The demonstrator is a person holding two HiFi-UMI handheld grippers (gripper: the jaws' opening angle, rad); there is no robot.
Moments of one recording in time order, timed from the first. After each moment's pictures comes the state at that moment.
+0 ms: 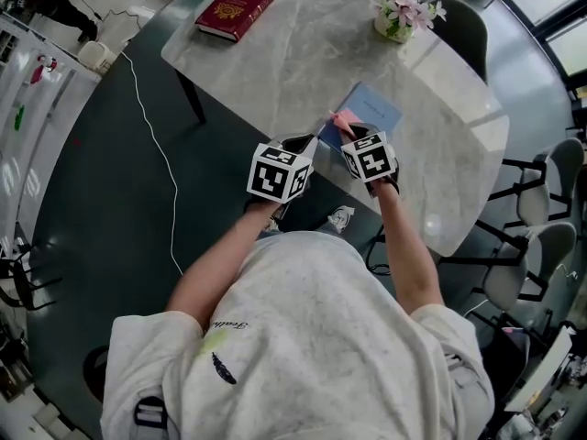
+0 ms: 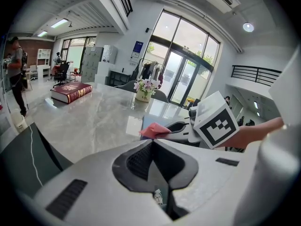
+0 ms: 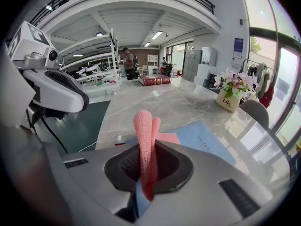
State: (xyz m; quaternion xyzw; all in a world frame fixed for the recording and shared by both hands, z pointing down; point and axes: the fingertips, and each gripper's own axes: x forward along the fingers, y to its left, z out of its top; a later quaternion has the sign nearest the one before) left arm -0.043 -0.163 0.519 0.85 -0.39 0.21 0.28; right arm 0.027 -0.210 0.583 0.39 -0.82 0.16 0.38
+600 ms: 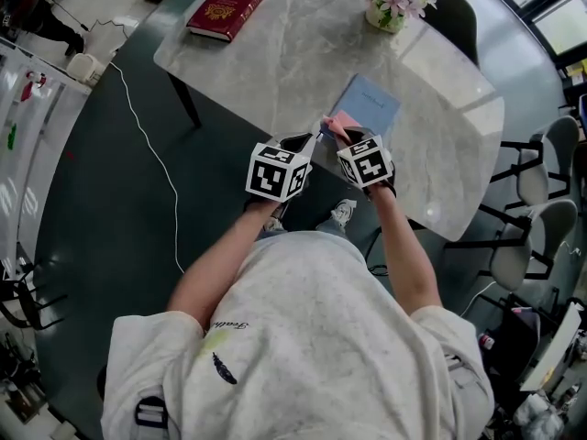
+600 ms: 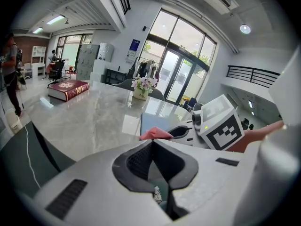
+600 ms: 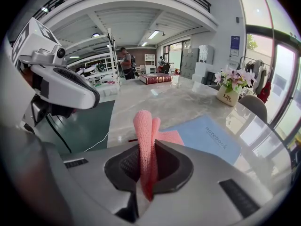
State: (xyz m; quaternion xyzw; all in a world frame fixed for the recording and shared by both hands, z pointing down) left arm -0.055 -0.153 0.524 0.86 -0.36 0.21 0.29; right arm 0.009 -0.181 0.589 0.41 -0.81 0.18 0.38
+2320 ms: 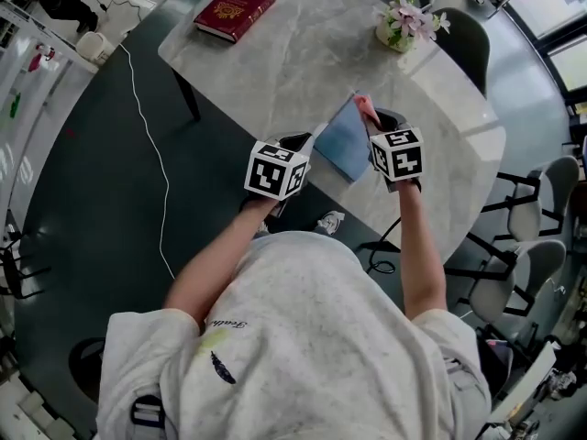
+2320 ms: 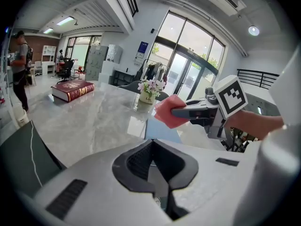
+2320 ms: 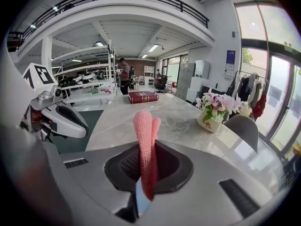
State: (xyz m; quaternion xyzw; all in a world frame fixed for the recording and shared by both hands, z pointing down) left arm -0.035 -0.192 0.526 0.84 -0.40 0.20 0.30; right arm 0.078 -0.264 0.507 0.43 -0.83 0.12 0.33
